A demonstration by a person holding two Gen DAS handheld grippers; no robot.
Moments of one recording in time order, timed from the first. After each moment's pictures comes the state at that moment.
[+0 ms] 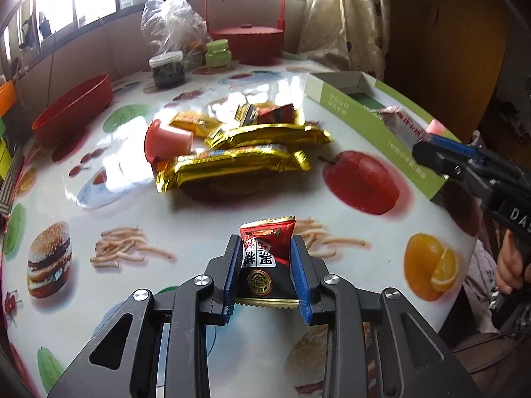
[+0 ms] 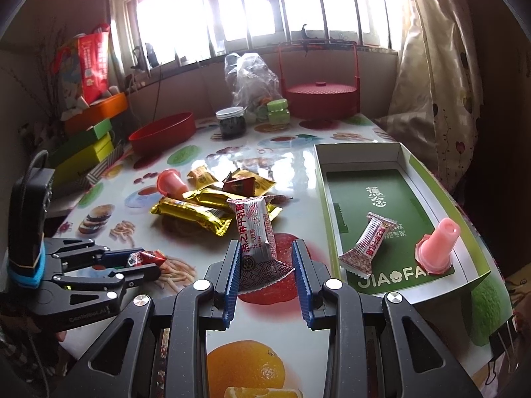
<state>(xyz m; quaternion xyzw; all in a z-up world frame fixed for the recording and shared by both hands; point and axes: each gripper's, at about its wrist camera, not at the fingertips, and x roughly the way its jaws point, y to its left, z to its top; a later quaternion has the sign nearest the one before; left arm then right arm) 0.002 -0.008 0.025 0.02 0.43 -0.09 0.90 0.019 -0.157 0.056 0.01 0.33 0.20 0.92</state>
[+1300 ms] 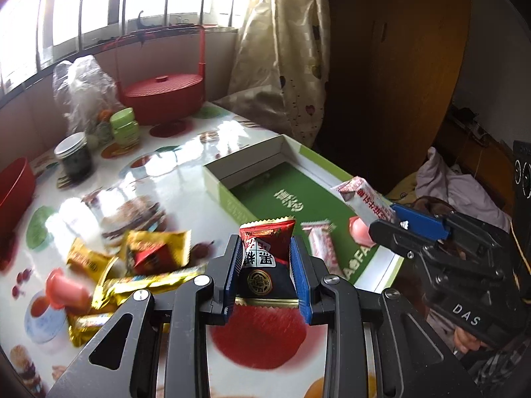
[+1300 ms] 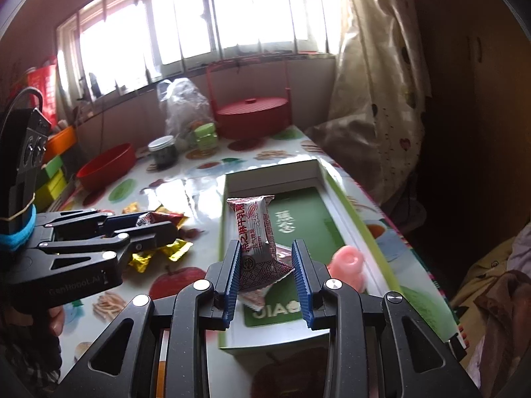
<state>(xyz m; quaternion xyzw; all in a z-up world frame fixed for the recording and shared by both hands) 0.096 -0.109 0.077 0.03 0.37 -0.21 0.90 0.043 -0.230 0.075 0.04 0.32 0.09 0.94</state>
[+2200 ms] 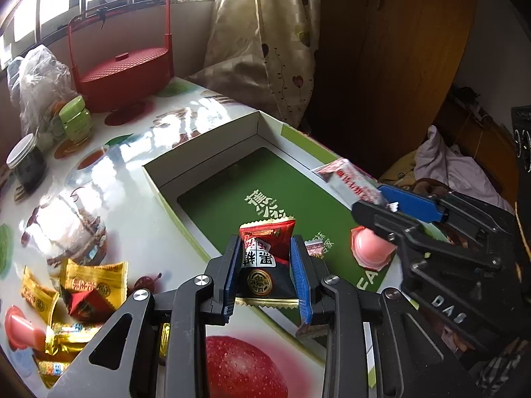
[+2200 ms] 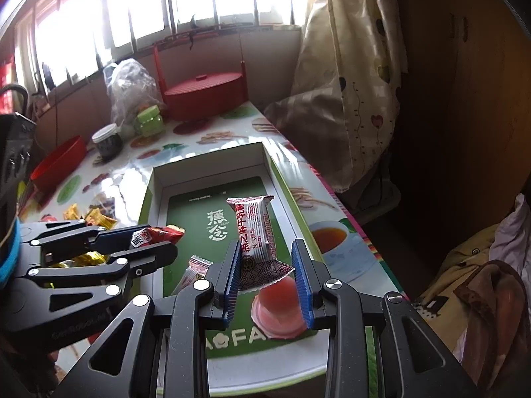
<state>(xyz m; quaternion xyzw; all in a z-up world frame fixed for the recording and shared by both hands) 0.150 -0.162 0.043 0.04 0.43 -0.24 0.87 0.105 -0.267 0.050 0.03 0.38 0.03 0.93</state>
